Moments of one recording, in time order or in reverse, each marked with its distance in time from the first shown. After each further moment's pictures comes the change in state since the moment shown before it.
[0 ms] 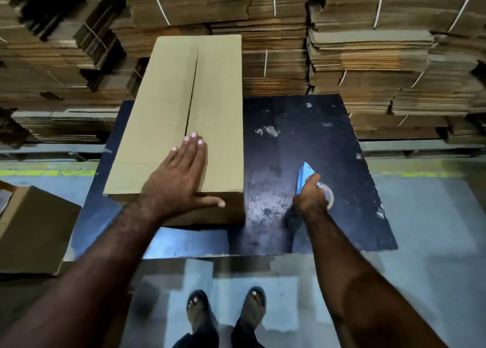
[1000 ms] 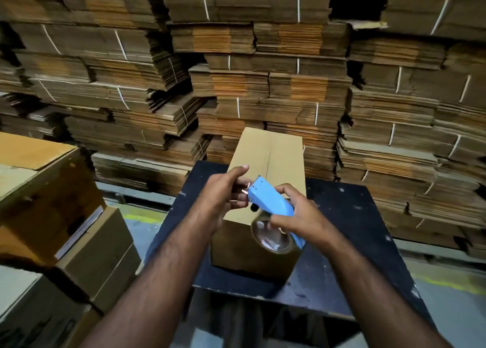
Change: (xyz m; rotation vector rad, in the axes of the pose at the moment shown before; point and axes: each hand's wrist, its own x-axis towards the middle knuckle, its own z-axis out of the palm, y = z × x) left_hand -0.131 -0.050 -0.119 -1.888 0.353 -0.518; right_hand -0.284 -0.207 -0.125 0.295 -0.434 -0.795
